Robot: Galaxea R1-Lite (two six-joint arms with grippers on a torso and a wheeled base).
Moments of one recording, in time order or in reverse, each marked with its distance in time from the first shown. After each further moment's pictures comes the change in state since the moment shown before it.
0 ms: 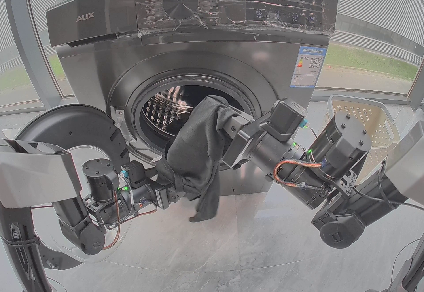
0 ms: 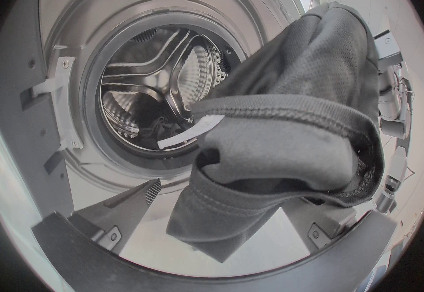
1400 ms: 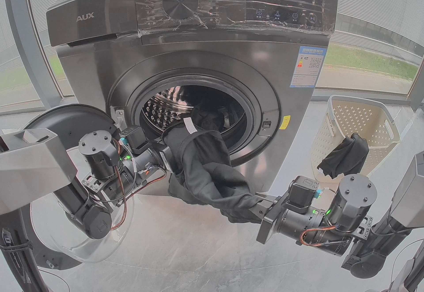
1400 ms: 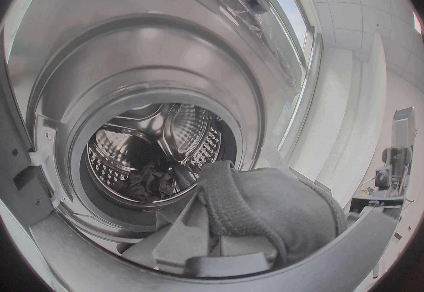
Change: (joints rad) left arm -0.041 -0.066 -0.199 0.000 0.091 -0.104; right arm 0.013 -0.051 0.474 -0.015 -0.021 -0.002
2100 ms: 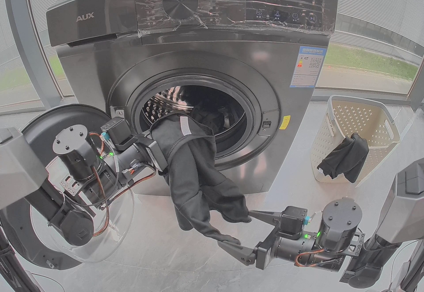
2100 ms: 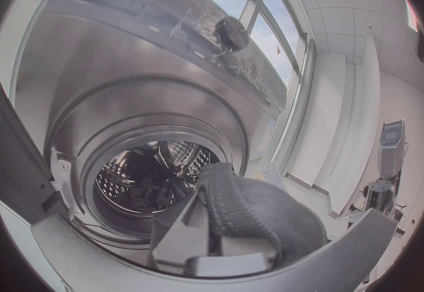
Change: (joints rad) left arm -0.027 -0.169 0.104 0.001 0.006 0.007; right arm 0.044 0.077 0.097 0.000 0.002 -0.004
